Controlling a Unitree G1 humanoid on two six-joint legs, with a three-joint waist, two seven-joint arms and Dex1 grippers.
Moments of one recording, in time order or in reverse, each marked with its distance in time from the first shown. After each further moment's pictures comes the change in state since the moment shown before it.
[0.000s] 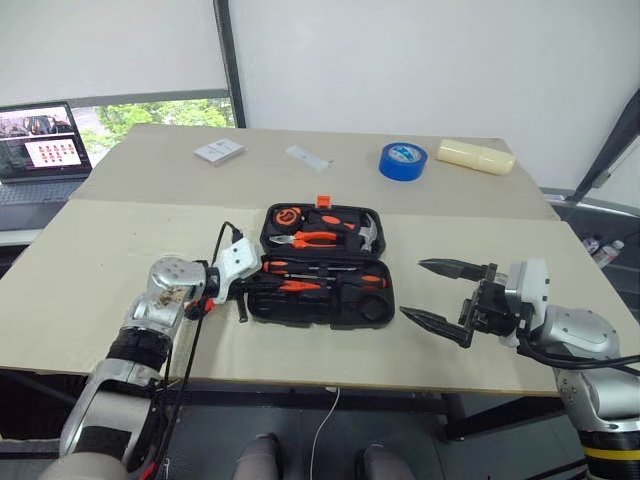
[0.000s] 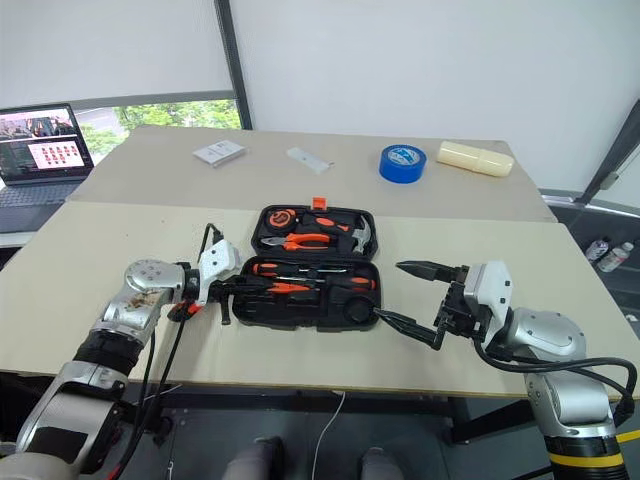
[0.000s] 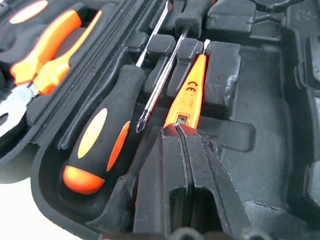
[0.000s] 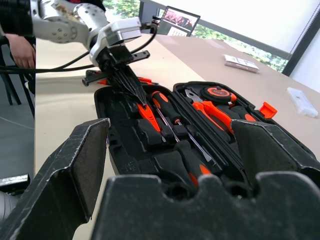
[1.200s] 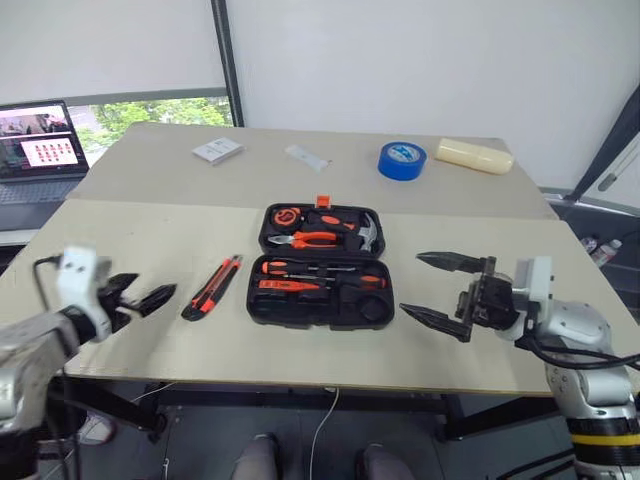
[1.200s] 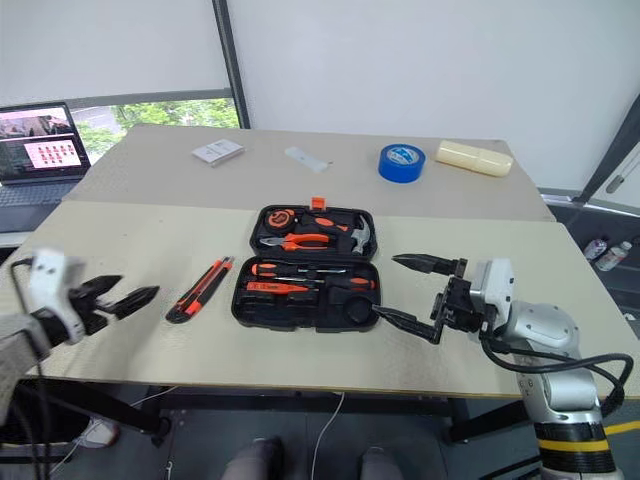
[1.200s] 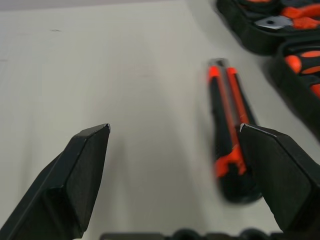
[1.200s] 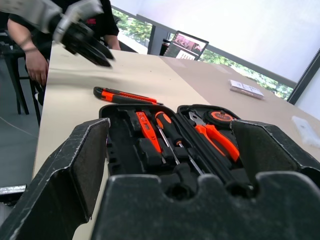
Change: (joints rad) left arm 0.418 0.236 0.432 -0.656 -0.370 0.853 0.587; right arm -0.107 0.034 0.035 0.104 0.013 -0.111 0.095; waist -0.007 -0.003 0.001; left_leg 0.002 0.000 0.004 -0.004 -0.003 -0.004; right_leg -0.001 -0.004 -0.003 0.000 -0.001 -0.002
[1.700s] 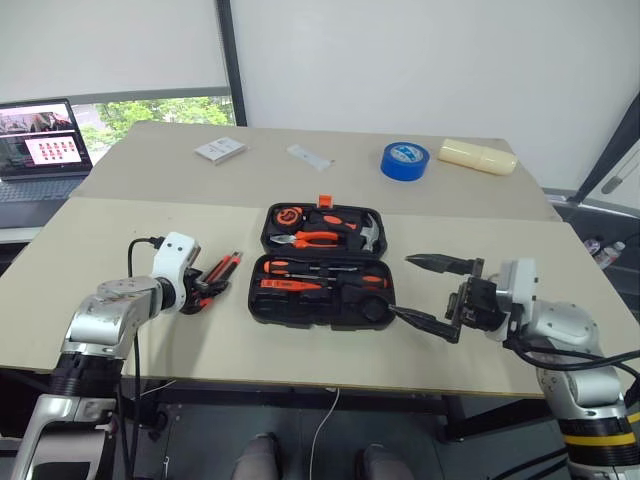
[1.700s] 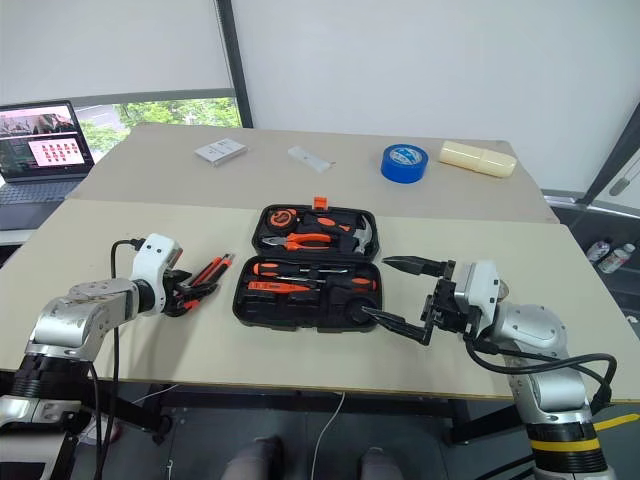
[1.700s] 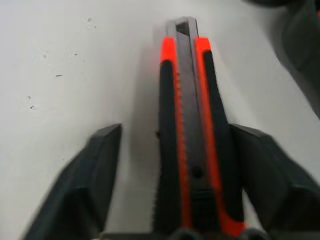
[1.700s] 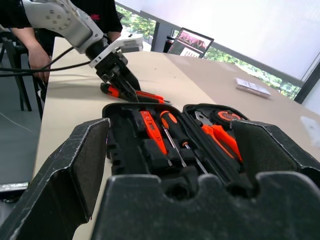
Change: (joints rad) left arm -0.274 -0.072 -0.306 0.250 0.186 0.026 -0.003; right arm 0.055 0.019 0.020 -0.046 -0.021 0.000 -0.058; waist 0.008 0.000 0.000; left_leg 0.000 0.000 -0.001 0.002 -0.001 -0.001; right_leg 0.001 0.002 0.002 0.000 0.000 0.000
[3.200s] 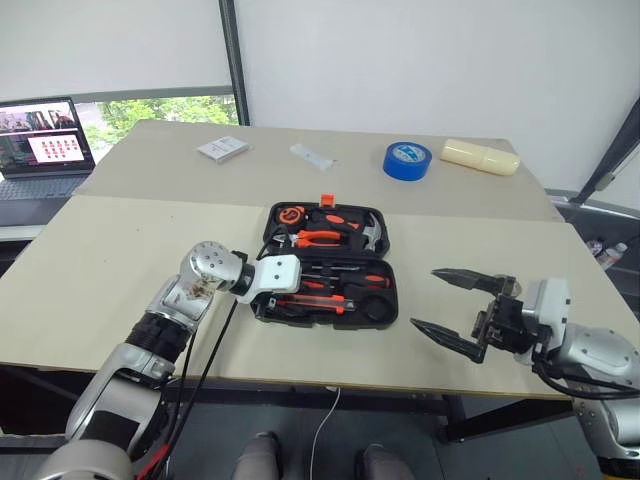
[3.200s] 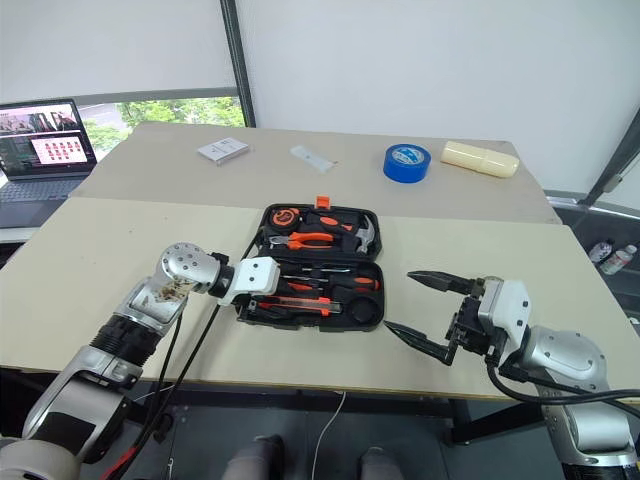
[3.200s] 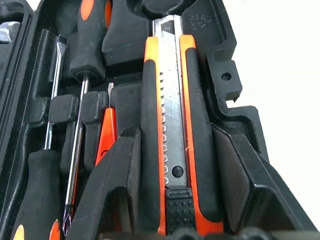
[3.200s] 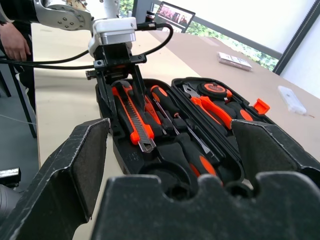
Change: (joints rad) left arm -0.265 -0.139 -0.371 0.225 0.351 -0.829 -0.746; right arm 0.188 -0.079 -0.108 -0.136 0.021 0.044 -0.076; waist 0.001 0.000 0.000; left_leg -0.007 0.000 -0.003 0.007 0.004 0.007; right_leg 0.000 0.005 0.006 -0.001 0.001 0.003
